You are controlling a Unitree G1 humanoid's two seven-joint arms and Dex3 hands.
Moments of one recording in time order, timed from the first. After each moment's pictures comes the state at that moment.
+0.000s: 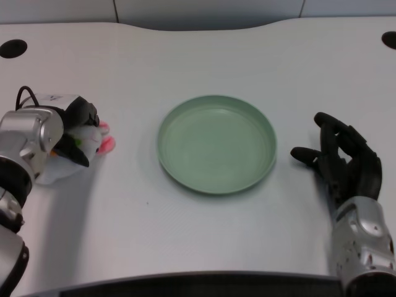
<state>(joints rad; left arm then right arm) -0.90 0.48 -0.55 1.13 0.74 -0.02 -0.17 -0.42 -0.04 -0.31 0.81 0.20 -0.21 -0.04</state>
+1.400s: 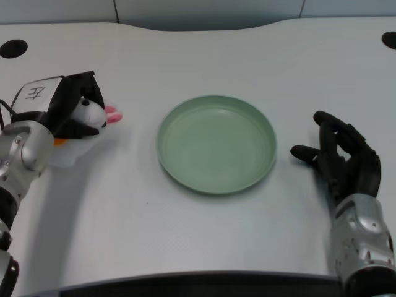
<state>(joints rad) -0.79 0.49 -0.36 1.11 0.57 -0.31 0.27 -0.46 -0.06 -0.31 0.89 0.20 -0.25 -0.04</state>
